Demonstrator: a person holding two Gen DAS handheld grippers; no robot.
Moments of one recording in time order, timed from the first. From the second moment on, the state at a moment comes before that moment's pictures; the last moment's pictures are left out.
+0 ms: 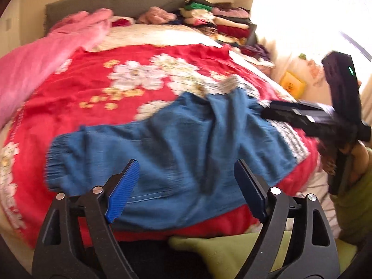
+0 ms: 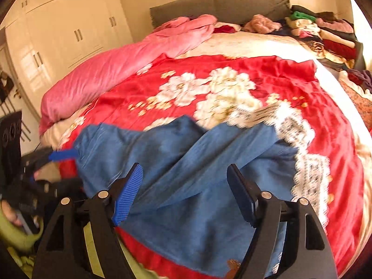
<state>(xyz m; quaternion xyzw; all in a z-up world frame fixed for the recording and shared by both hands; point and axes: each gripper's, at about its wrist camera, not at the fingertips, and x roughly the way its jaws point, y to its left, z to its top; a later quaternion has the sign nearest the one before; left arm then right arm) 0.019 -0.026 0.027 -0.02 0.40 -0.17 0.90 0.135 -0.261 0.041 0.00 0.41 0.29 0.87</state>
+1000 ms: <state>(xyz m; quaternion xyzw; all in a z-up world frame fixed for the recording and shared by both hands) 0.080 -0.105 -0.040 -0.03 0.46 -0.29 0.84 0.316 -0.199 -0.043 -0.07 0.52 0.16 0.84</state>
